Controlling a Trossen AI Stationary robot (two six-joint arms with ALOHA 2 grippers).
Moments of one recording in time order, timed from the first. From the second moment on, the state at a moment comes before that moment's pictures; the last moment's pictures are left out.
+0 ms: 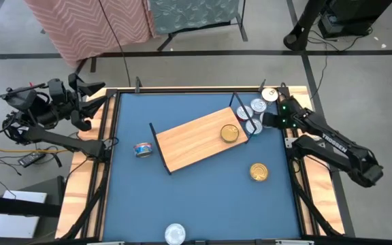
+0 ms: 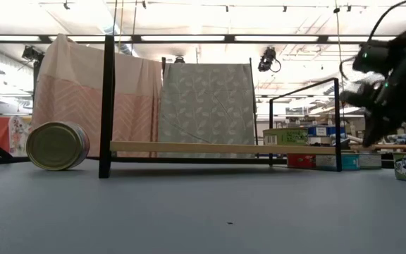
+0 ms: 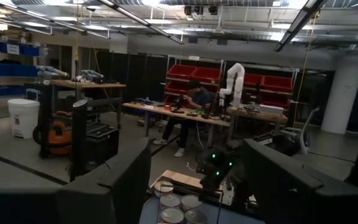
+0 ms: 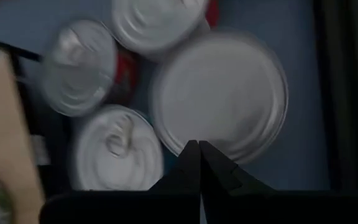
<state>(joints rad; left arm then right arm) -0.15 0.50 1.16 -0.44 -0.51 -0.04 -0.98 0.66 0.35 -0.71 -0.05 0.74</state>
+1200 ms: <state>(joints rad) -0.15 0.50 1.16 -0.44 -0.51 -0.03 -0.69 0.68 0.35 -0.72 -0.33 0.79</state>
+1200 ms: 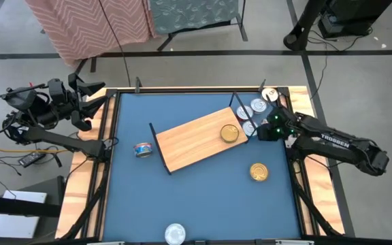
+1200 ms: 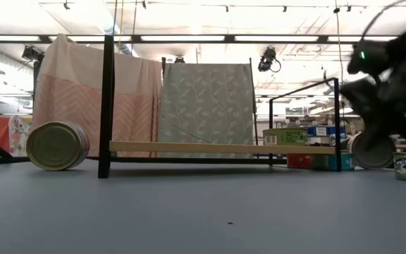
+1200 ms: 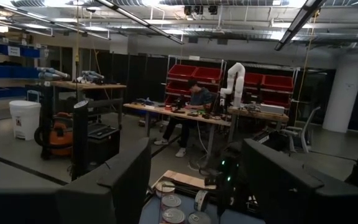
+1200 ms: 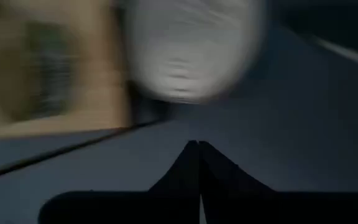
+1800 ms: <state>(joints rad) -0.15 0.50 1.16 -0.44 -0.51 -0.03 -0.54 0.69 1.02 -1.07 -0.16 0.40</state>
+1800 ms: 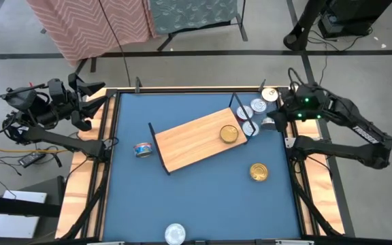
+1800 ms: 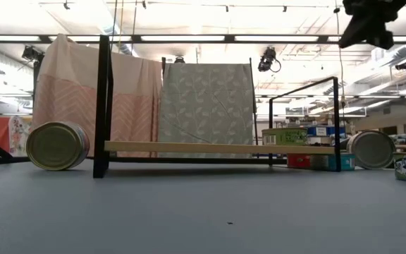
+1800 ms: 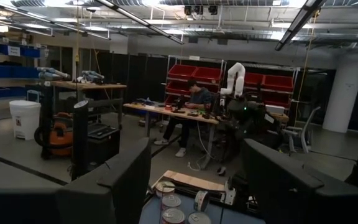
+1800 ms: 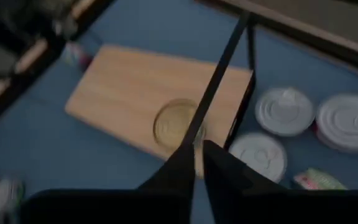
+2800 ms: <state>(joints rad) -0.15 0.50 1.16 -0.44 -0.51 -0.11 -0.72 1.10 1.03 -1.44 0.00 -0.43</state>
